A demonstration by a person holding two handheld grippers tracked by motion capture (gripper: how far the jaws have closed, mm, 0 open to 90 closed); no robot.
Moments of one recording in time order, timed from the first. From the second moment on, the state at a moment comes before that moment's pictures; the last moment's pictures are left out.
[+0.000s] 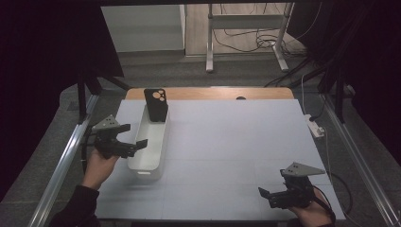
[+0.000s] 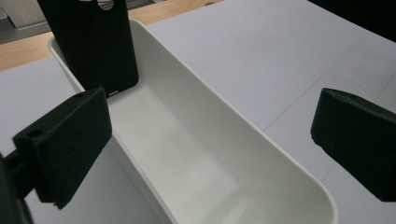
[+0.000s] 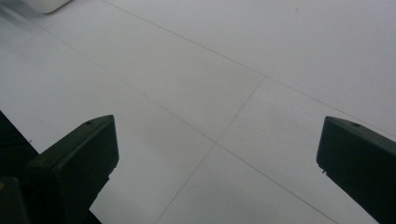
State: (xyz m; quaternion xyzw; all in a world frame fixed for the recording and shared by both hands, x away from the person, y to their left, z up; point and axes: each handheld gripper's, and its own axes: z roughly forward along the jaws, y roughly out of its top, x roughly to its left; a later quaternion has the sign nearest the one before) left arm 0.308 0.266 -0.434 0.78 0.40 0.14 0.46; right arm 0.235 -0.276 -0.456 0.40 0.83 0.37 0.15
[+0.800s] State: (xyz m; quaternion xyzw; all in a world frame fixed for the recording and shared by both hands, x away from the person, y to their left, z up) left arm 0.263 0.266 -0.438 0.77 0.40 0.15 0.47; right arm 0.235 -0.276 -0.456 0.40 0.83 0.37 0.14
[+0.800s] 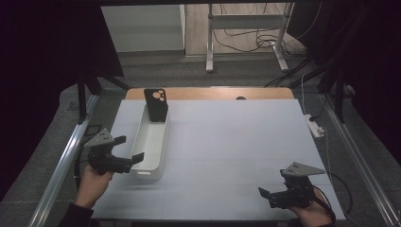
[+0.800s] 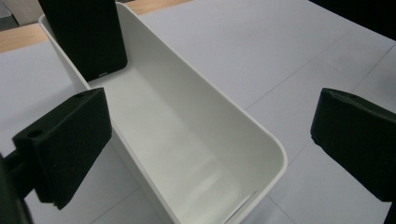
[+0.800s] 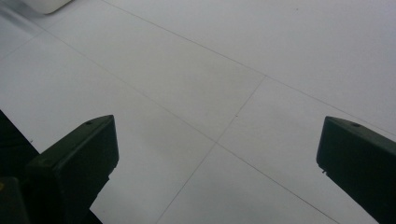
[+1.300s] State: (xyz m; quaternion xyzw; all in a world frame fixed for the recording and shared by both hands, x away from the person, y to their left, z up) left arm 0.237 0.272 -0.441 0.77 0.41 0.15 0.47; right arm 0.235 -0.276 -0.456 0.40 0.83 0.37 0.15
